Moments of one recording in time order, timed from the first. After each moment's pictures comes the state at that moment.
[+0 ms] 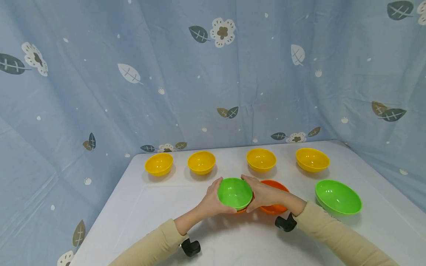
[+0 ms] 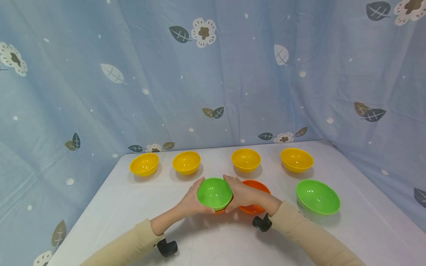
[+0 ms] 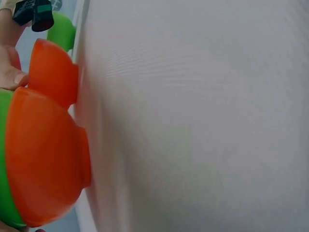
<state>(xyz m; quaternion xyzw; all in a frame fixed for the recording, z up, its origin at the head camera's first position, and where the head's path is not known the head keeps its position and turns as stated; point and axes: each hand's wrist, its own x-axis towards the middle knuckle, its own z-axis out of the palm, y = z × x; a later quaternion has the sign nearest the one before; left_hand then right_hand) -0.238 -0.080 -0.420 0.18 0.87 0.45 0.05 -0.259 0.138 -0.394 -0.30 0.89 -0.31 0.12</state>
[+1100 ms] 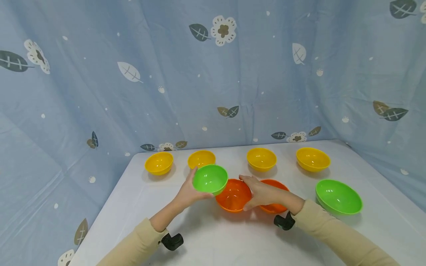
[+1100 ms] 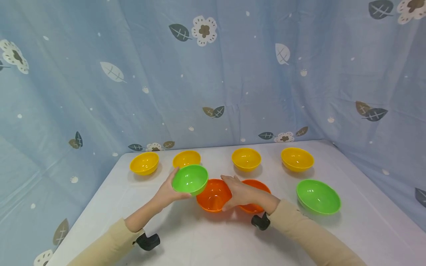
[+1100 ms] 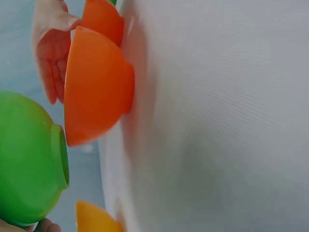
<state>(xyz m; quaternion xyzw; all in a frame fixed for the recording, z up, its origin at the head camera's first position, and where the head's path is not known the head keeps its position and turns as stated) -0.245 -0.136 -0.395 0.06 0.85 0.52 0.02 -0.259 0.135 -0.391 -0.30 0.90 -0.29 0.14</state>
